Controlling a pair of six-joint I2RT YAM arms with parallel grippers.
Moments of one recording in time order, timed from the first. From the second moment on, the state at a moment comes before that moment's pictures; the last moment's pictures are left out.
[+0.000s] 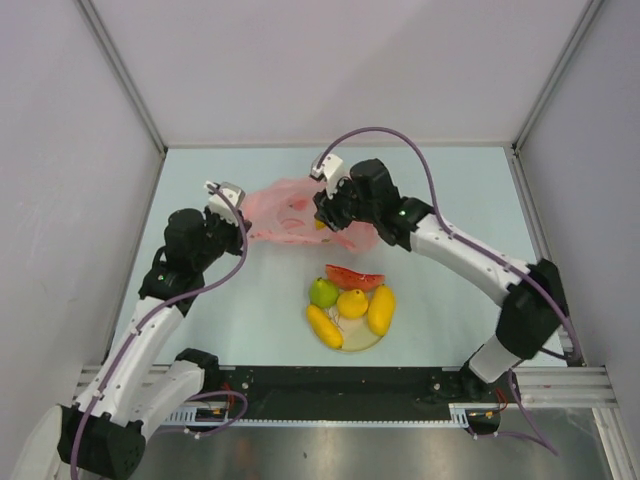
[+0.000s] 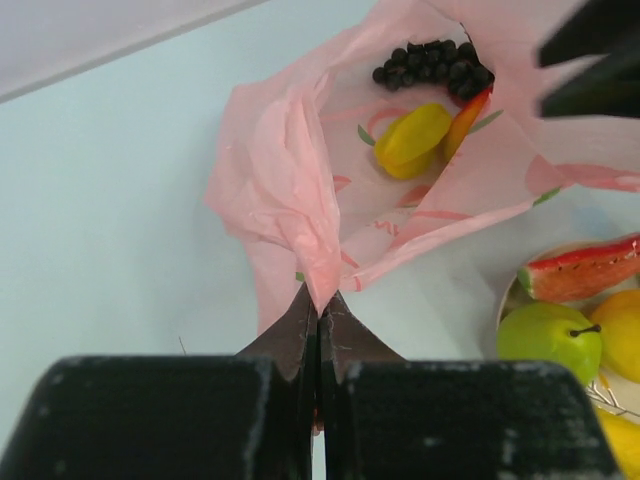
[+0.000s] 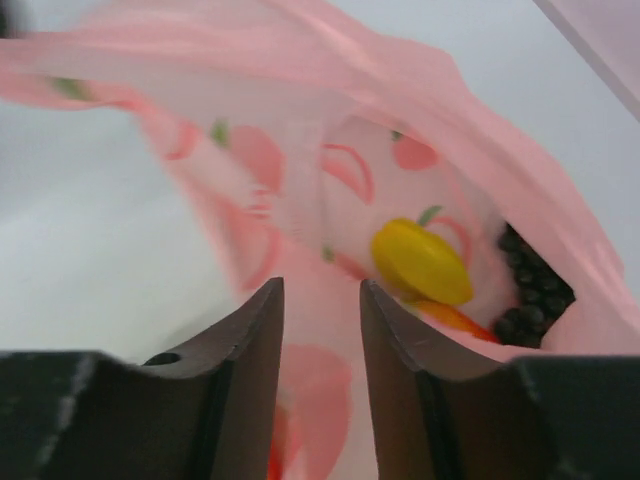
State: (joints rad) left arm -0.26 0.86 0.79 -0.25 0.17 0.10; right arm 0.75 1.56 1.38 -0.24 -0.21 -0.15
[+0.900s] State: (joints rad) left arm -0.26 0.94 0.73 -0.25 0.22 0.11; right arm 0.59 1.96 1.52 -0.24 -0.14 -0.58
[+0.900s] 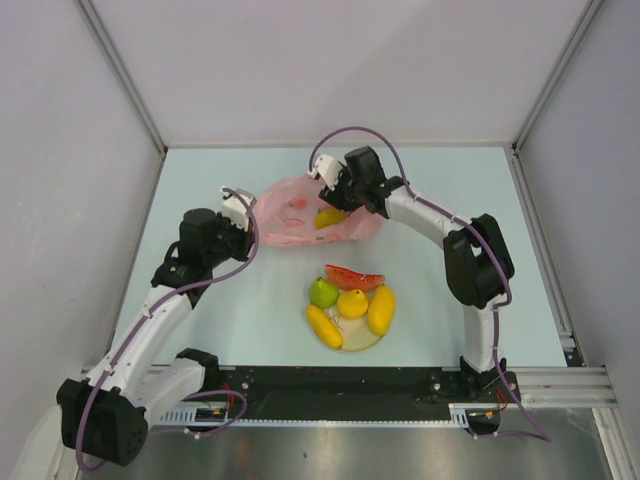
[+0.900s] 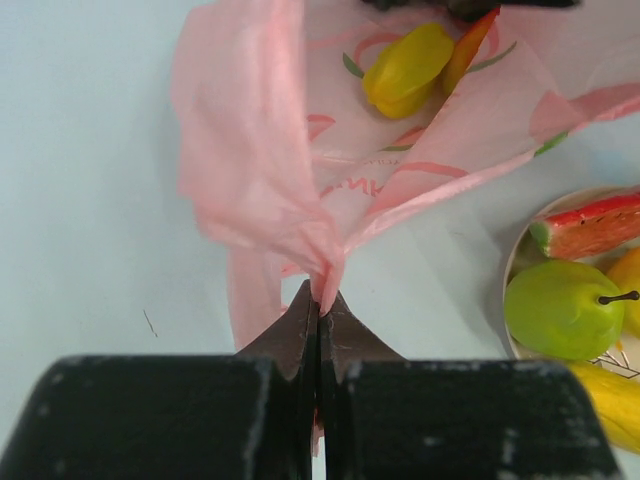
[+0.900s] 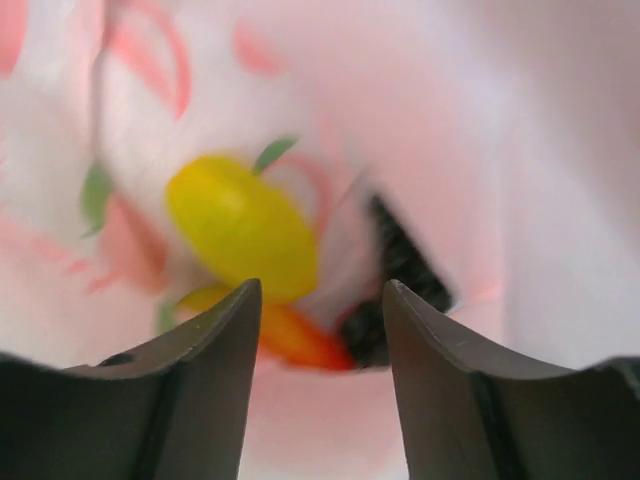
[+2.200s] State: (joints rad) left arm -0.22 0.99 0.75 -0.21 0.27 0.10; right arm 0.55 2.26 1.88 -0.33 -0.41 -0.78
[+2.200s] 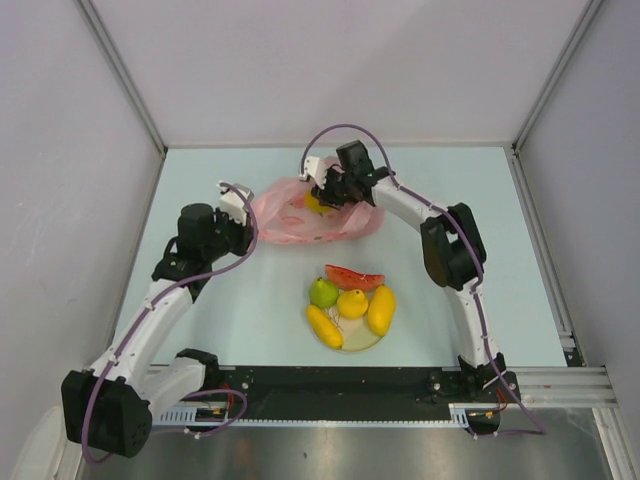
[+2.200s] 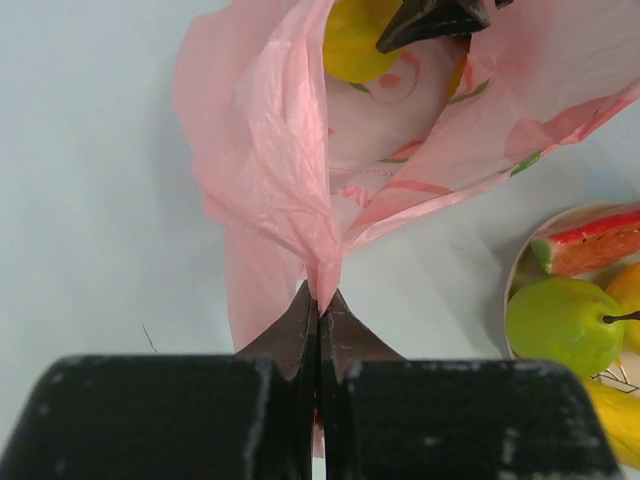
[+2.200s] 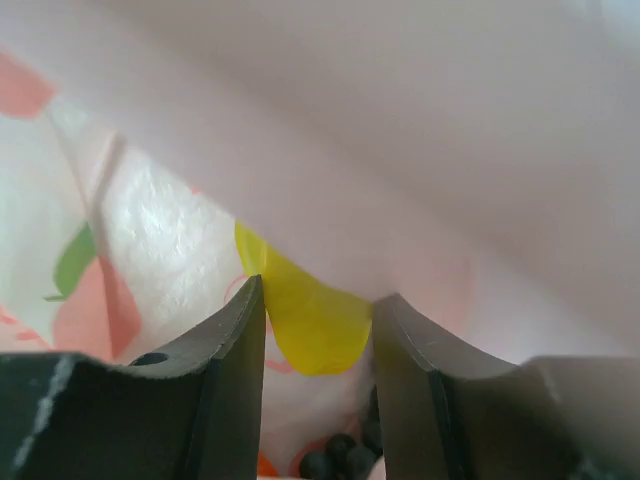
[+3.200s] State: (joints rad) left arm -0.22 1.05 0.80 -0.15 0.29 0.03; right arm 0.58 1.42 1.37 -0.69 -0.66 -0.67
